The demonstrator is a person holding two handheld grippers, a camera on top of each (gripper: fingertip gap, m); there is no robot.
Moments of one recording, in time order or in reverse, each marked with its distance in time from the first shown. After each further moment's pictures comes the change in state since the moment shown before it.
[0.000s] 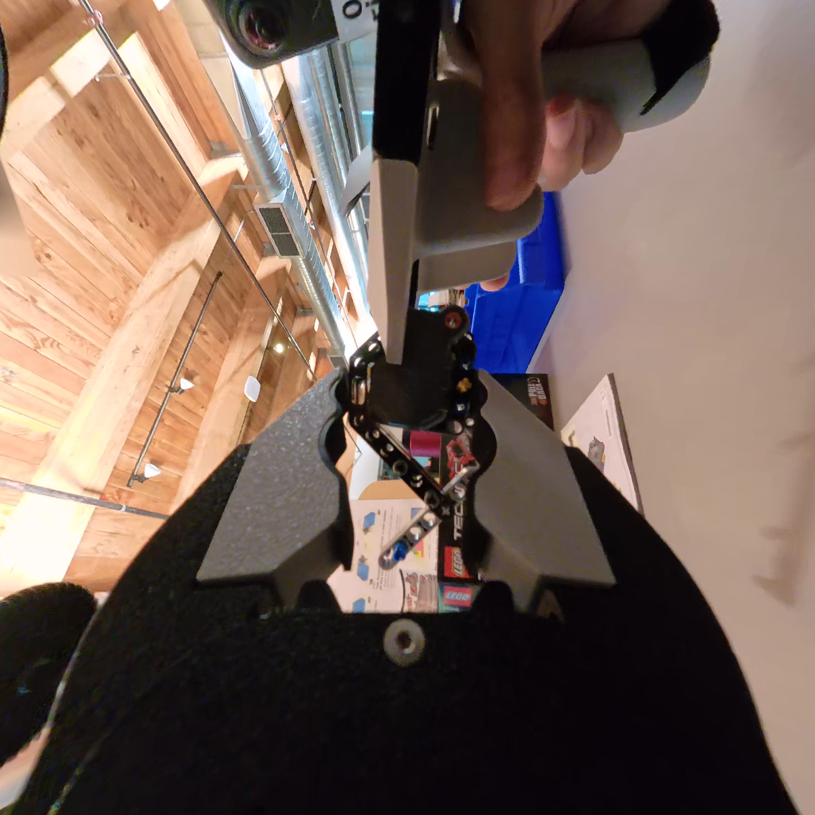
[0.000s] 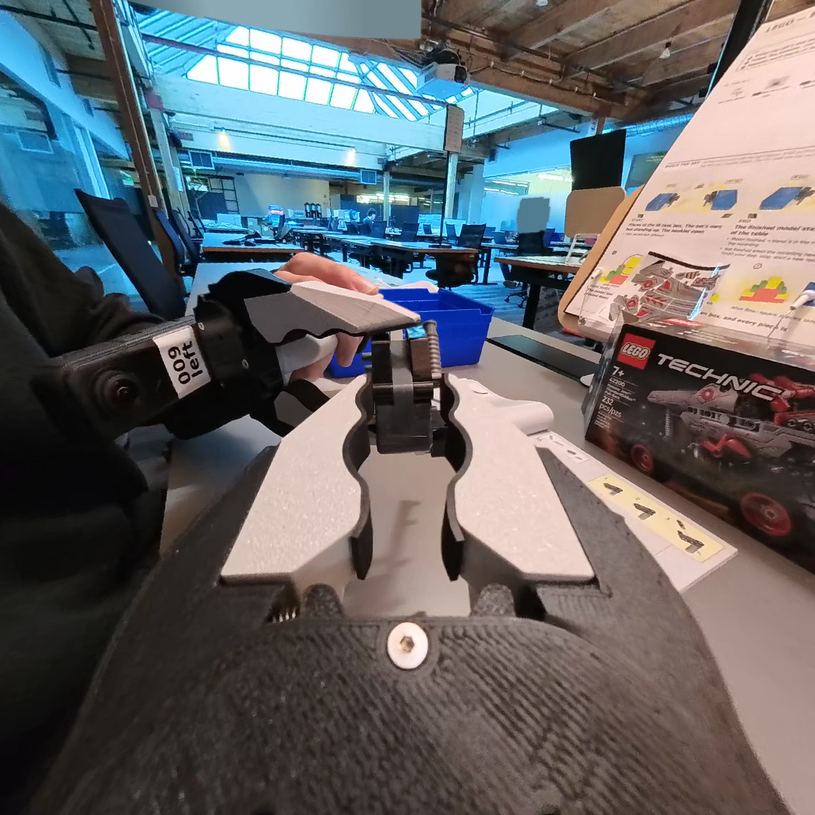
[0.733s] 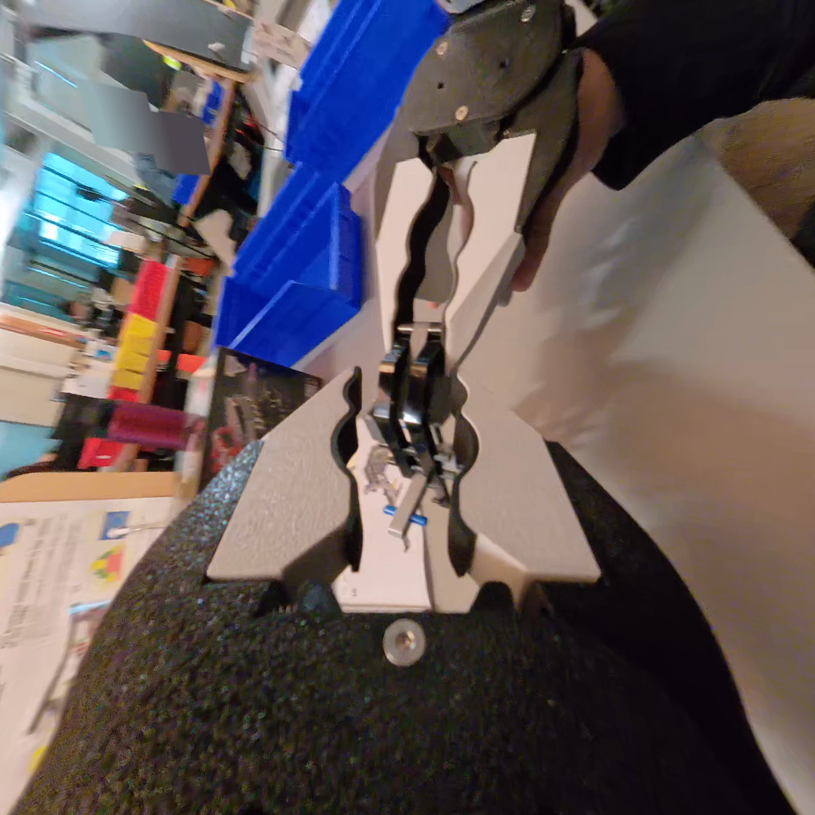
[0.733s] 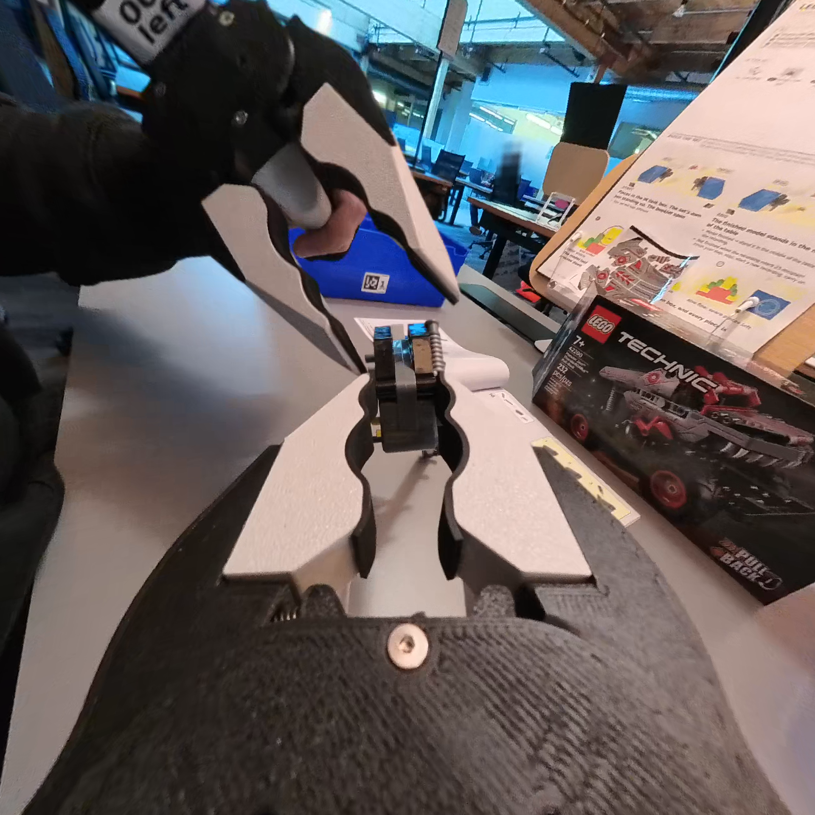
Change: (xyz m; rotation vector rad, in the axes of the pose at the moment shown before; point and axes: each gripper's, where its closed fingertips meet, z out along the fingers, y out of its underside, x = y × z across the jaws) left arm 0.014 0.002 -0.009 0.012 0.604 -0.657; right arm 0.009 0.035 0.001 -0.176 0.064 -0.230
